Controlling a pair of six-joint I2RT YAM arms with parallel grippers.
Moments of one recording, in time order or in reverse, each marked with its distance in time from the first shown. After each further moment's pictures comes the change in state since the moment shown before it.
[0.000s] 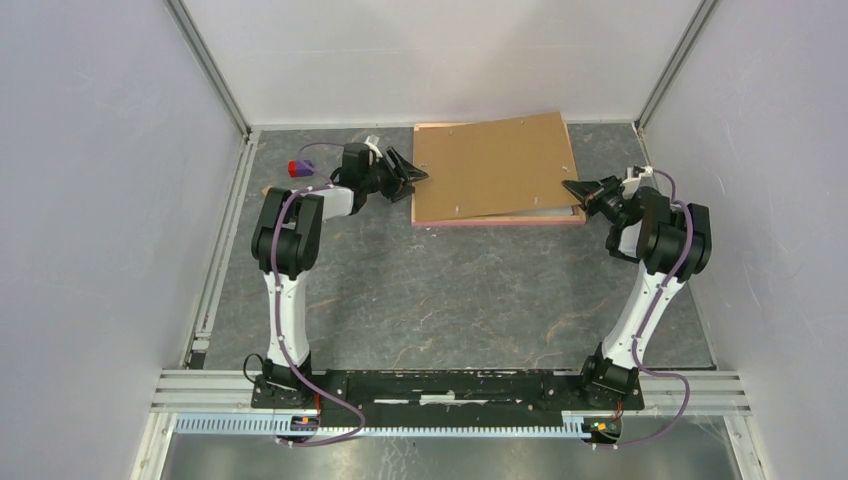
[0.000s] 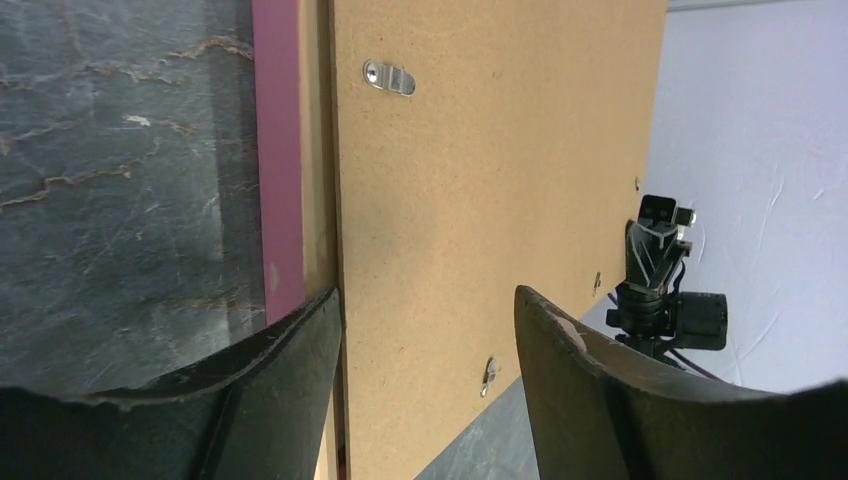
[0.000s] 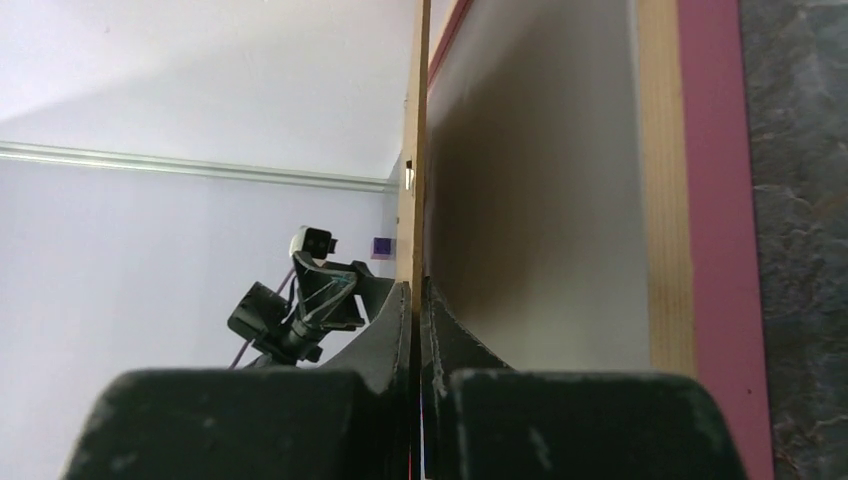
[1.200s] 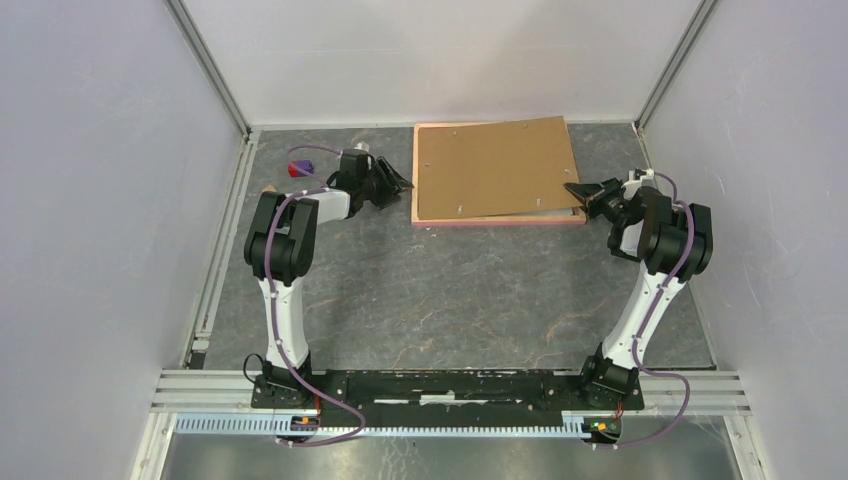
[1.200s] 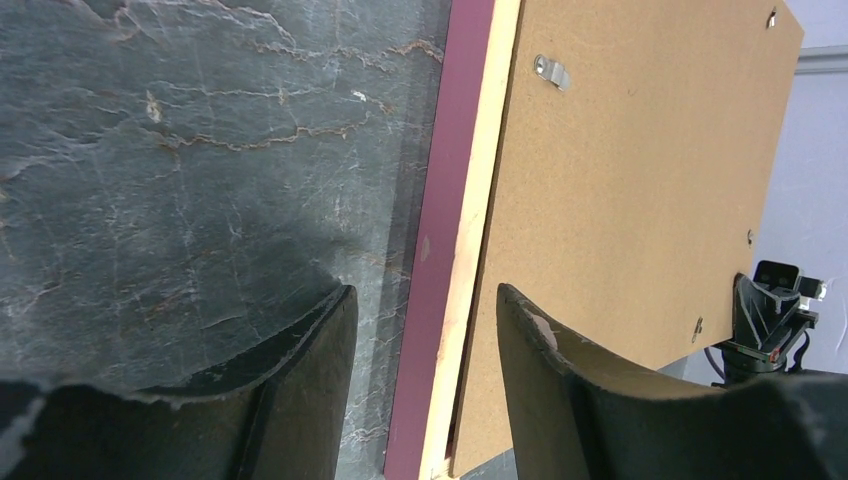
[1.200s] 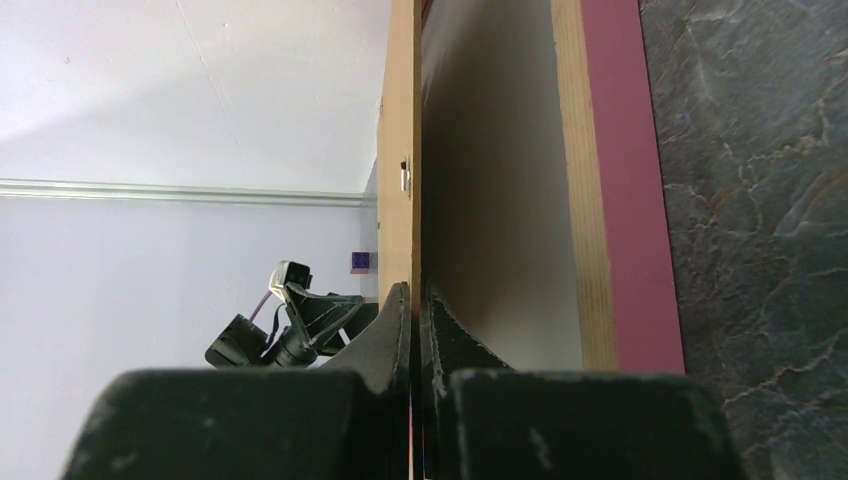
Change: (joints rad) left arm -0.002 -0.077 -0.074 -0.138 -0.235 0.121; right arm -0.008 0.000 0.011 -0.117 0.047 -0.066
